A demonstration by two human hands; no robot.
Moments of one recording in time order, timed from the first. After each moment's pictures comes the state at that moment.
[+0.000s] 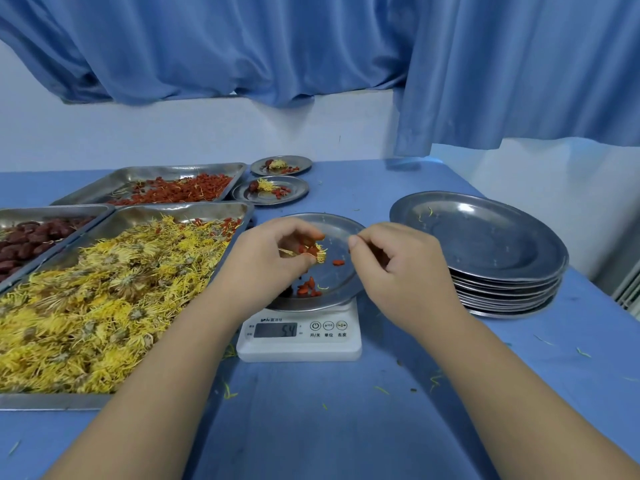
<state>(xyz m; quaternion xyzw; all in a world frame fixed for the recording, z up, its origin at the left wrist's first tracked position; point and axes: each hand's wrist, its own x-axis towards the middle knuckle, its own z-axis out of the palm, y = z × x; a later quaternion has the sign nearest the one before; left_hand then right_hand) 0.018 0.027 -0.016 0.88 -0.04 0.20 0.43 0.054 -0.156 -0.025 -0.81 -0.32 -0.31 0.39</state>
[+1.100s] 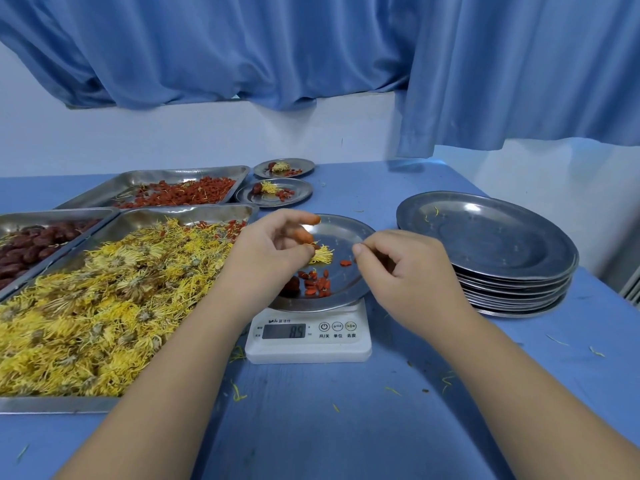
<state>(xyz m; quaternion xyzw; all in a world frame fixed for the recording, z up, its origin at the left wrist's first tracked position) 0.017 0.032 -0.017 0.80 -0.02 0.20 0.56 0.054 -0.157 -0.031 -0.82 -0.33 -0.28 0.37</state>
